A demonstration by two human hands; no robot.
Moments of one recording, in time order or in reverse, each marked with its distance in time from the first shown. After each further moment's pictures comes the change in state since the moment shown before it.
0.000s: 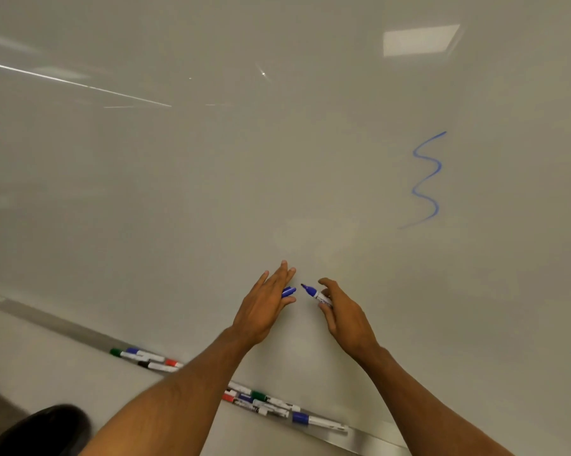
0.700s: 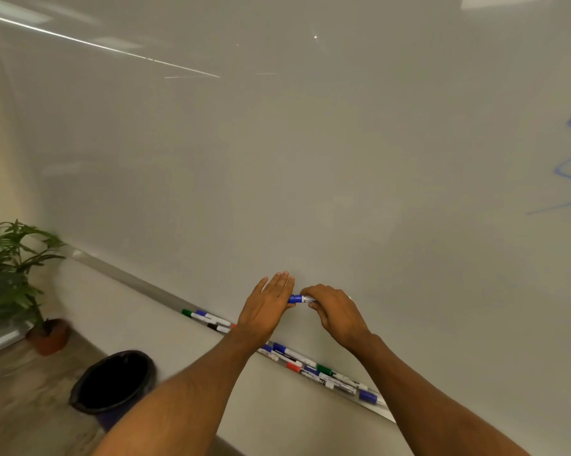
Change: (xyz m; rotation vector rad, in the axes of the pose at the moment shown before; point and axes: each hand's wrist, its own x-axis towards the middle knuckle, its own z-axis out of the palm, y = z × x) left_hand -0.081 -0.134 -0.033 0.425 -0.082 -0.194; right_hand 0.018 -0.102 0.138 -0.049 -0.272 -0.211
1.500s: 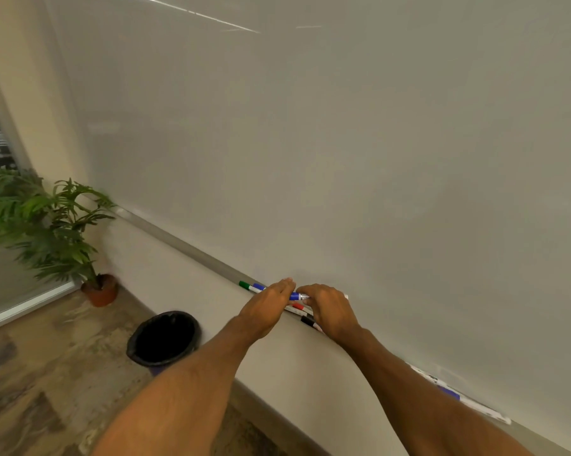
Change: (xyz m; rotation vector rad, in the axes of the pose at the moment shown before) left_hand -0.054 -0.173 0.024 -0.219 -0.033 0.055; right_hand 0.078 -0.103 0.157 0.021 -0.223 0.098
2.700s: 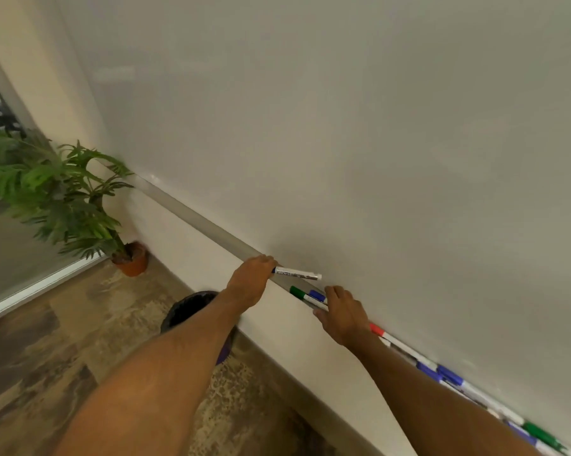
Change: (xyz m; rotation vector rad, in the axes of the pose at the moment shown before) left_hand 0.091 -0.294 0.061 0.062 -0.167 -0.262; right_hand 0.175 0.026 0.200 -0.089 -0.270 0.243
